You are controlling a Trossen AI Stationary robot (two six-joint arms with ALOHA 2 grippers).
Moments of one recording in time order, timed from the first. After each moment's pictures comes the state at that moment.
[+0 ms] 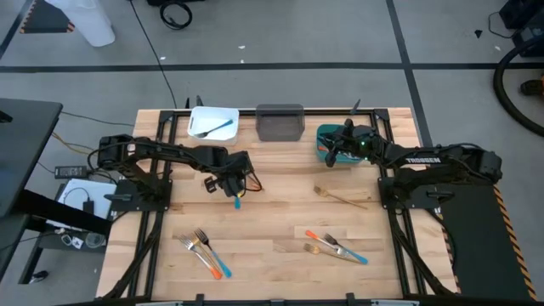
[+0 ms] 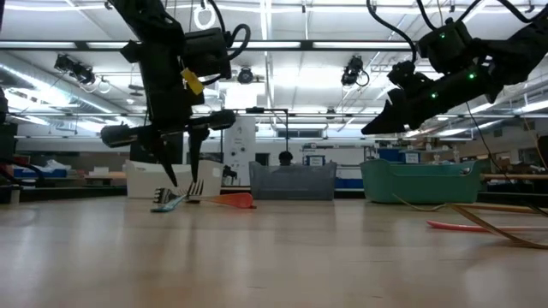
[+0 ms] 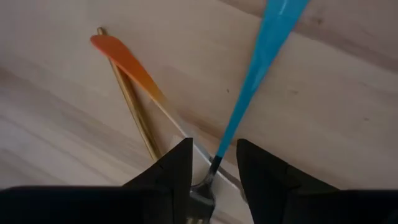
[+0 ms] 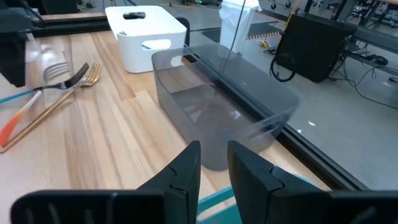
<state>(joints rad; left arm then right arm) 0.14 1.59 0.90 -0.55 -0.03 1.36 -0.50 1.06 0.30 0.46 0.07 -0.07</state>
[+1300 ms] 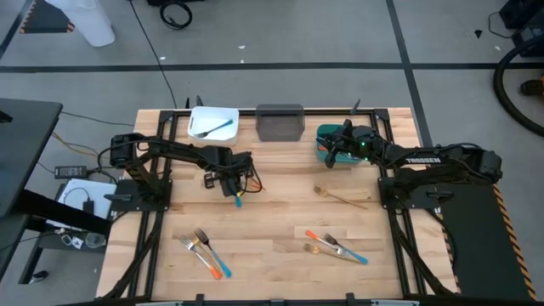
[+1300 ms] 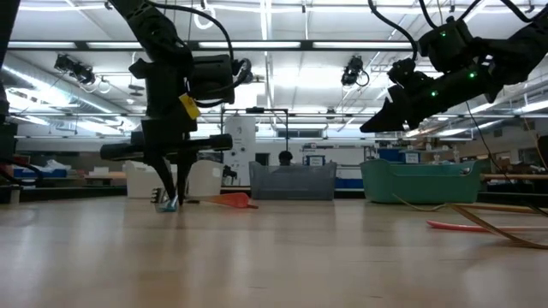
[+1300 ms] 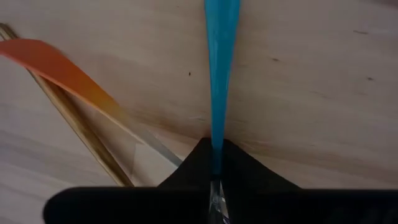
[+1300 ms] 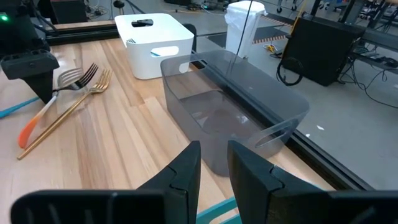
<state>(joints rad) 0.16 1.71 0.90 -0.55 -0.02 1.51 -0.49 1.06 0.30 0.48 0.05 -0.05</state>
